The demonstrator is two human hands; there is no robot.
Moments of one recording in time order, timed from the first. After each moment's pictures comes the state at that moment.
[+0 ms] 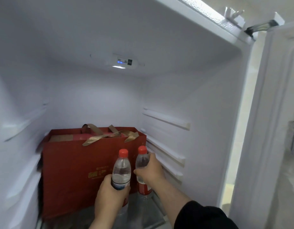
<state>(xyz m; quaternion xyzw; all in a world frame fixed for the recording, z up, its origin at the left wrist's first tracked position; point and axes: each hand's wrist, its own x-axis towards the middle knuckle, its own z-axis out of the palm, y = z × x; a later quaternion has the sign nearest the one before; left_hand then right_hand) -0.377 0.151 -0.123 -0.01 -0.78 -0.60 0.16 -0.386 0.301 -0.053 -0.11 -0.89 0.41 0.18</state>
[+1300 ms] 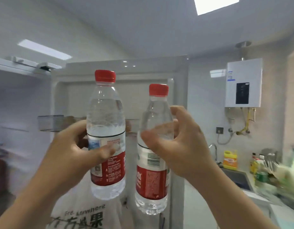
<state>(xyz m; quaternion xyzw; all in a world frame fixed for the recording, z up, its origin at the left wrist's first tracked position) 0.098 0.309 0.096 -0.53 -0.56 -0.63 0.09 0.276 0.454 0.116 -0.07 -0.79 0.28 0.54</state>
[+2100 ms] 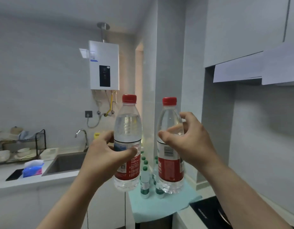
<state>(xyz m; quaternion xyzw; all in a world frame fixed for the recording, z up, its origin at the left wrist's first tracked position) 0.452 0.702 0.035 -0.67 -0.37 -0.57 -0.29 0.676 0.658 0.071 -0.49 -0.65 0.05 0.58</state>
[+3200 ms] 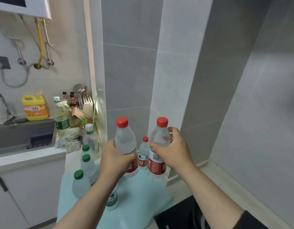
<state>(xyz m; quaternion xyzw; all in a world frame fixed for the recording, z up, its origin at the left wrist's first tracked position) 0.791 1.125 -0.163 -0.60 -0.50 -0.49 -0.38 0.971 1.075 -0.130 -0.69 -0.51 0.15 0.49</state>
